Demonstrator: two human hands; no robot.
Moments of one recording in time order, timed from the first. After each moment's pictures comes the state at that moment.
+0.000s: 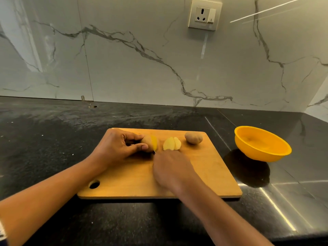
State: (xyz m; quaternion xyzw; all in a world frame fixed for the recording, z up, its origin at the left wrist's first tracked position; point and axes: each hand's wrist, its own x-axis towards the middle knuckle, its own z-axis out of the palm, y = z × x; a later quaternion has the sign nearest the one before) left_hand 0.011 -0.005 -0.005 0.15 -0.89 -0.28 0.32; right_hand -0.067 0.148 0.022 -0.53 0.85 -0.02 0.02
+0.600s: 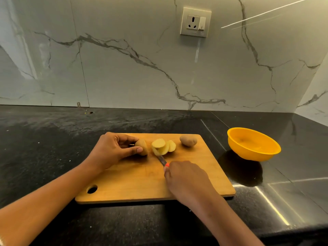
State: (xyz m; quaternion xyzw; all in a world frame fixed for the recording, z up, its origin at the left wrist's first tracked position) left_hand 0.009 -0.010 -0.003 0.20 -0.84 -0.43 0.27; right_hand -0.072 0.189 0.020 -0.44 0.89 -0.10 0.07
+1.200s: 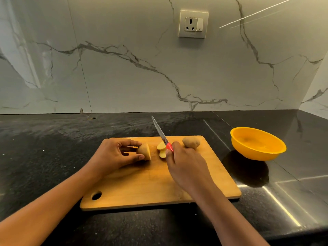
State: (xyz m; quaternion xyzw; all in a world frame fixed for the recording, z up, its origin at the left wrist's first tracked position) left_hand 0.015 -0.016 0.000 0.14 -0.88 -0.38 0.24; right_hand -0.090 0.169 0.016 -0.44 0.87 -0.24 -0.06
